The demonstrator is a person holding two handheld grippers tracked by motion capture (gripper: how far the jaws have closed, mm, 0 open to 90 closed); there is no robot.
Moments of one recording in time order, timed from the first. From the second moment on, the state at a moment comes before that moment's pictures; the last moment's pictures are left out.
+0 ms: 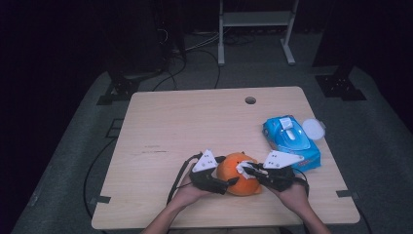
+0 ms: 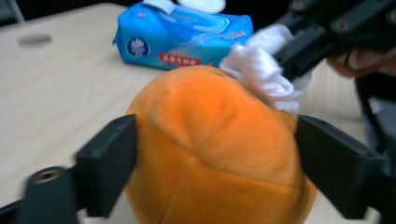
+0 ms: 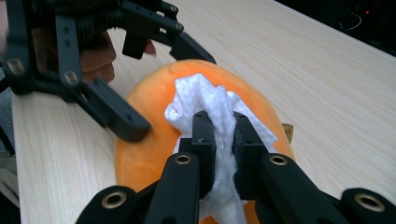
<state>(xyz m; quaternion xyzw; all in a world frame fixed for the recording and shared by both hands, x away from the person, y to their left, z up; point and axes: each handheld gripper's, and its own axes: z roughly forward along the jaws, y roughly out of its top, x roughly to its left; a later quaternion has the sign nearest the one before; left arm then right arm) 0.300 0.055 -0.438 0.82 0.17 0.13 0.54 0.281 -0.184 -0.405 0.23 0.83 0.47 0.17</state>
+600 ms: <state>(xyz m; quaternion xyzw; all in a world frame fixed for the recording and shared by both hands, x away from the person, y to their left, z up) 0.293 0.054 -0.434 0.83 0.15 0.11 0.53 0.274 -0.186 -0.398 0.22 0.84 0.48 0.16</state>
